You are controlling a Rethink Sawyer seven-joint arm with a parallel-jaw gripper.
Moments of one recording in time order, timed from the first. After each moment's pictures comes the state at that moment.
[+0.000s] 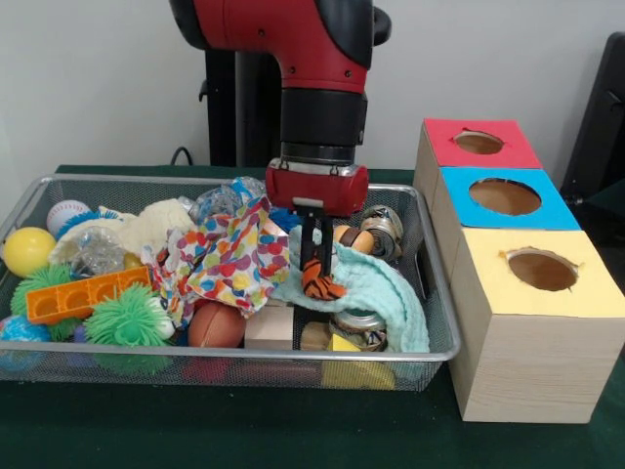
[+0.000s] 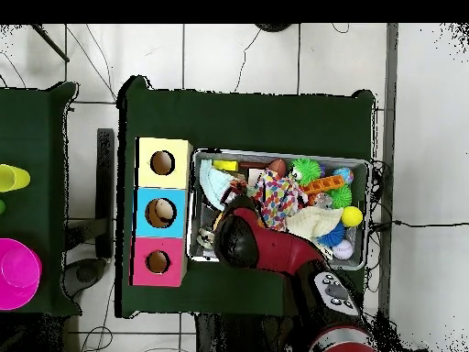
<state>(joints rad) -0.33 -0.57 0.05 1.90 -0.08 -0.19 2.00</state>
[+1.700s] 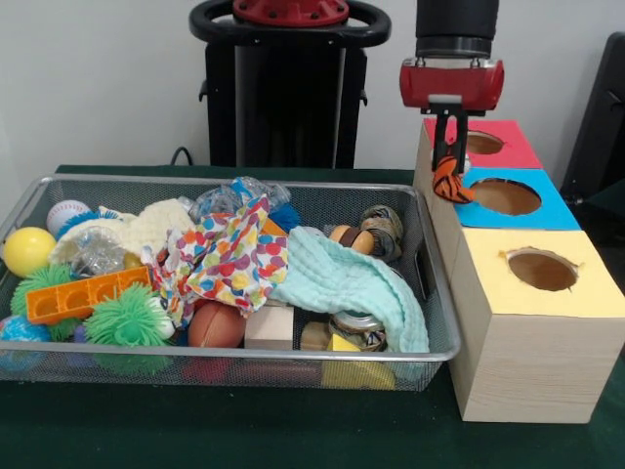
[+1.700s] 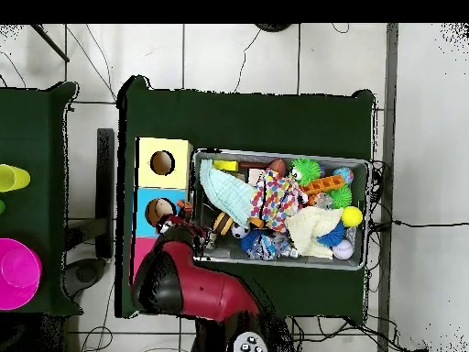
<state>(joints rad) 0.00 -0.84 -0.01 2.16 0.23 -0.16 2.00</state>
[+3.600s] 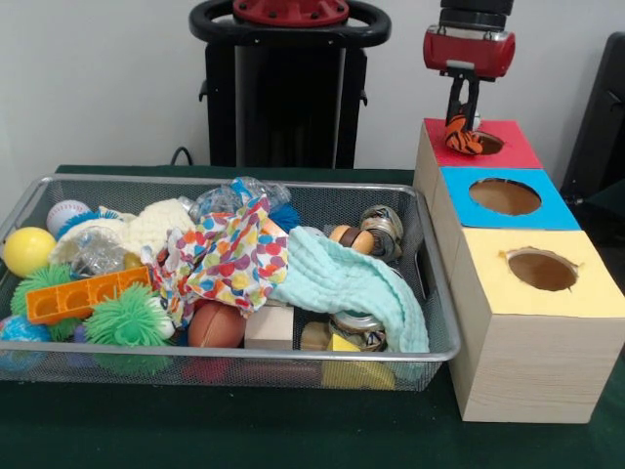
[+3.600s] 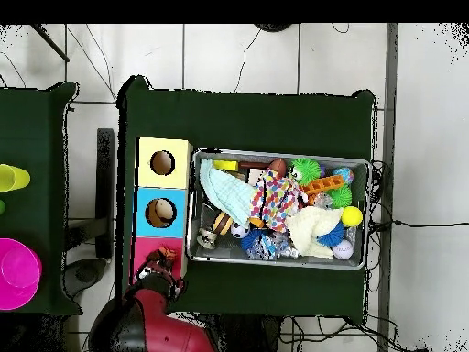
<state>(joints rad) 0.22 -0.89 -0.10 2.34 0.42 -0.14 2.10</state>
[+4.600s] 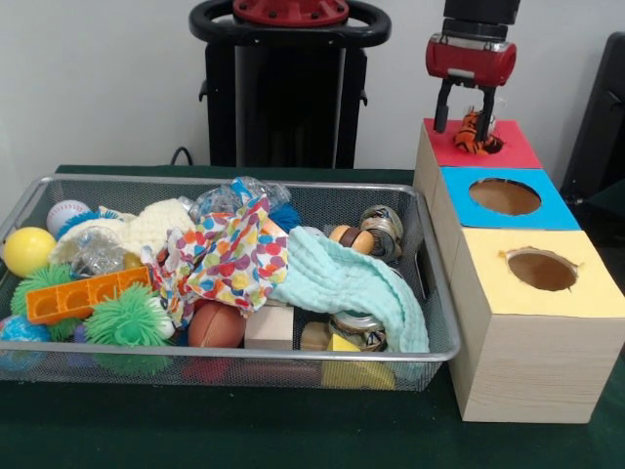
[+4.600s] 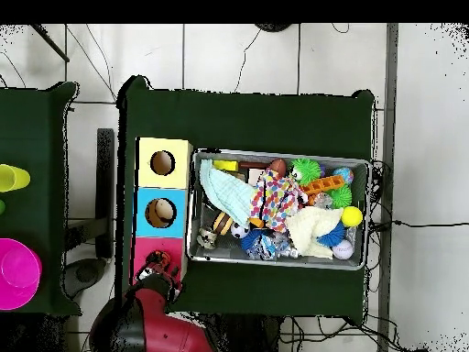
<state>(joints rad) 0.22 -0.85 -0.10 2.34 0.44 -0.14 2.14</state>
